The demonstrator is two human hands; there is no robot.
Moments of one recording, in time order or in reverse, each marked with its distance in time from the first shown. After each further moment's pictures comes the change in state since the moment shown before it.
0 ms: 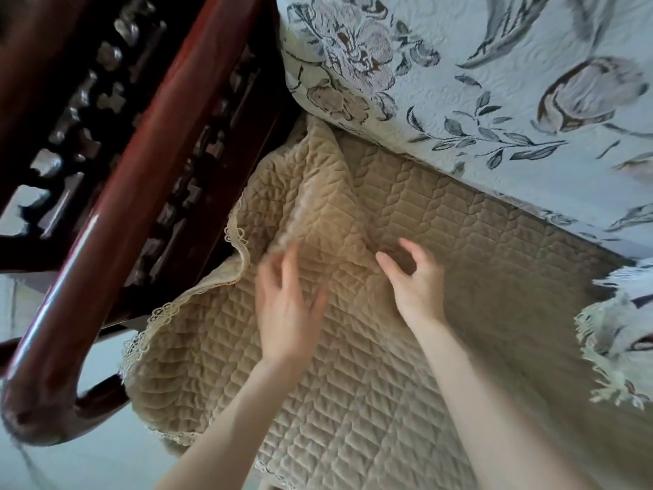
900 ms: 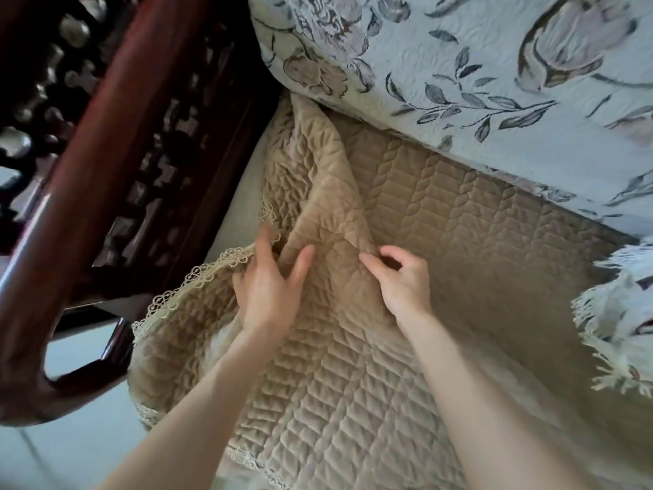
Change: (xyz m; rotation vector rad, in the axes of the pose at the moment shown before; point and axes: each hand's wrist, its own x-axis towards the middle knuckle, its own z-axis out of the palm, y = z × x) left_hand 0.012 0.001 0.017 0.023 -0.036 -0.202; right_hand -0.006 0.029 0.003 0.241 -0.080 0.128
